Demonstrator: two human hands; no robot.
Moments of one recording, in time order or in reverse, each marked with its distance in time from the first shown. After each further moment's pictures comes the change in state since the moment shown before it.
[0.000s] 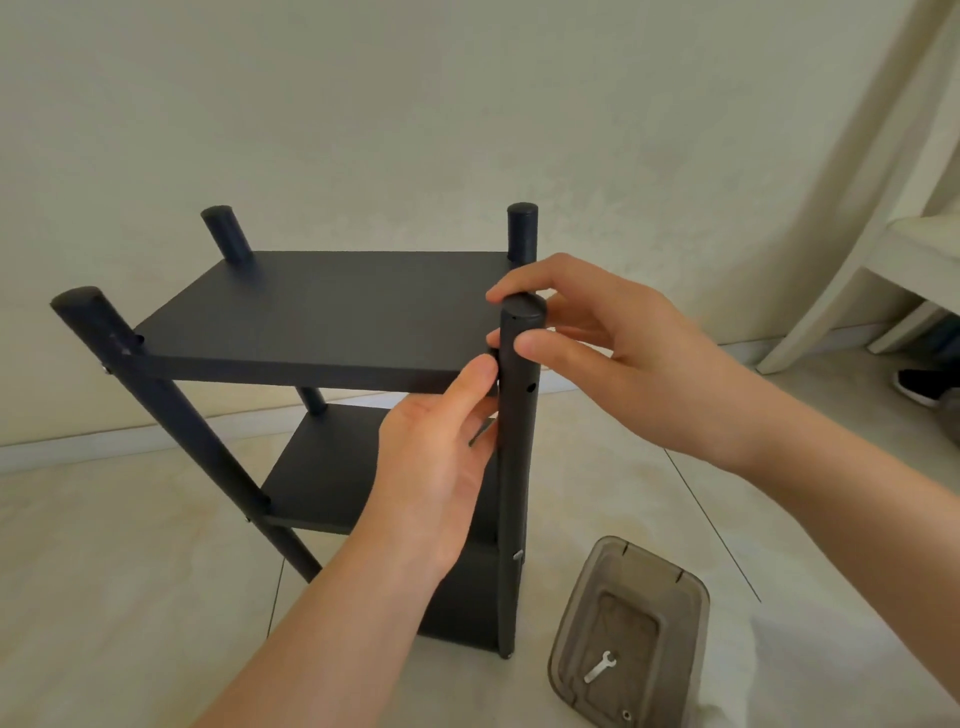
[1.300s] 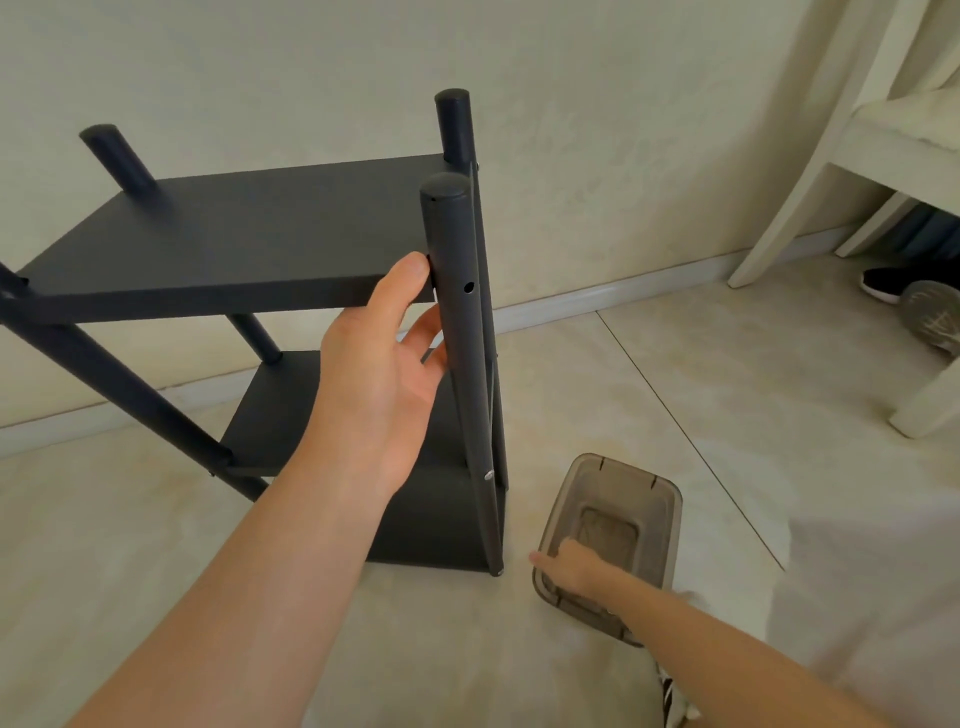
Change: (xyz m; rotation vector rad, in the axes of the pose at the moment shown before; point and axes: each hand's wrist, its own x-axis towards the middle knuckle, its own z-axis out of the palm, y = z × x) left_hand 0.000 -0.008 0.001 0.007 0.045 -0.041; right_hand -0.177 0.253 0.223 0.018 -0.476 1.239
